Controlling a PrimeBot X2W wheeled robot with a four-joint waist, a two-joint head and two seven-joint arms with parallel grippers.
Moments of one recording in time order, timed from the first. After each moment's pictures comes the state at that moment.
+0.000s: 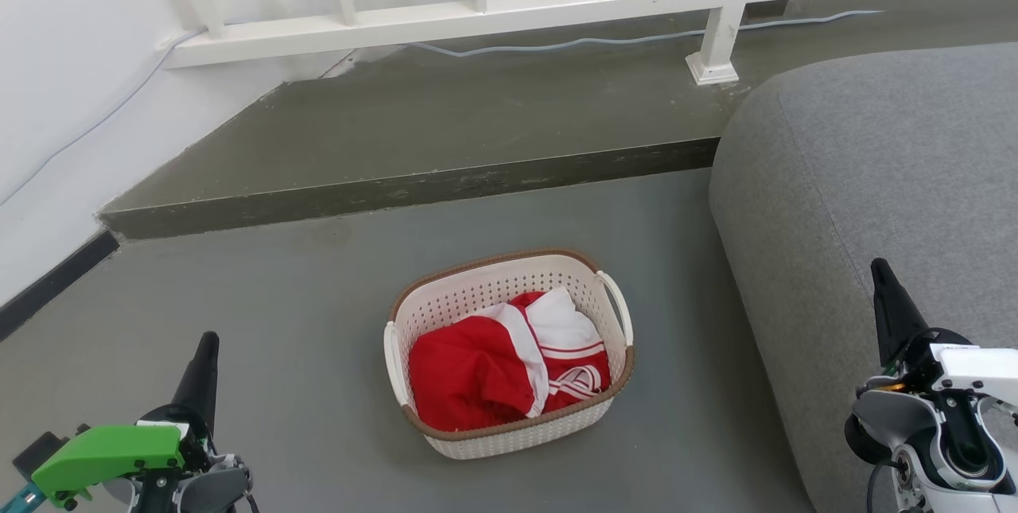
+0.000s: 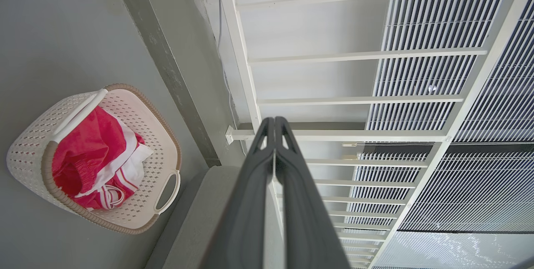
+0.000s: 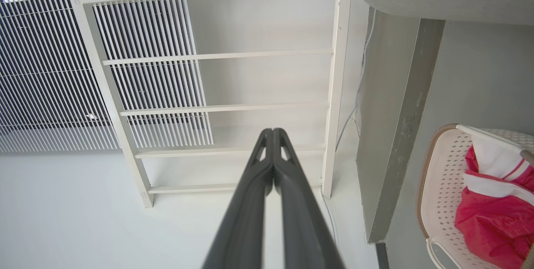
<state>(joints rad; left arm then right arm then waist) -0.05 0.07 0.02 0.27 -1.66 -0.12 0.06 -0.05 -0.07 -0.08 0.27 1.65 0.11 0.06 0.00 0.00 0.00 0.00</state>
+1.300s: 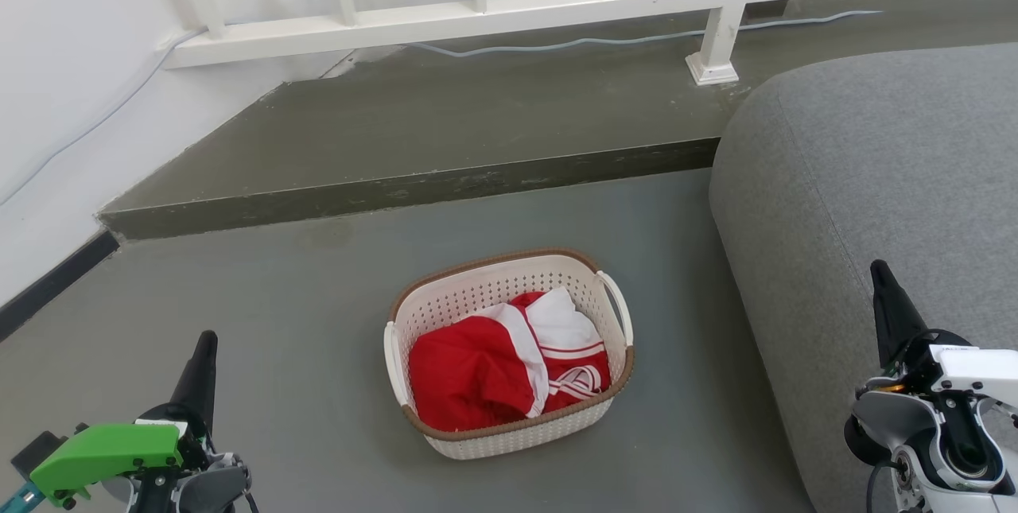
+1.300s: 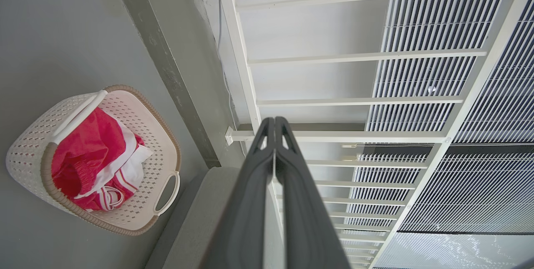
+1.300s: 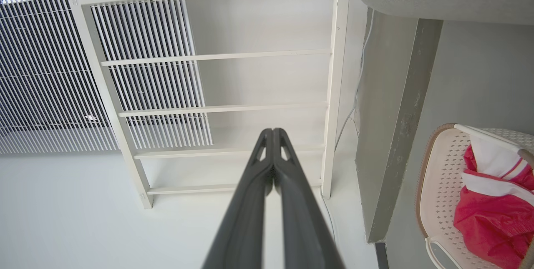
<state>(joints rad) -0.05 0.07 0.02 0.28 -1.66 -0.12 0.06 -0.06 -0.07 -0.08 0.28 1.65 0.11 0.06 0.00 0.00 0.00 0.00</state>
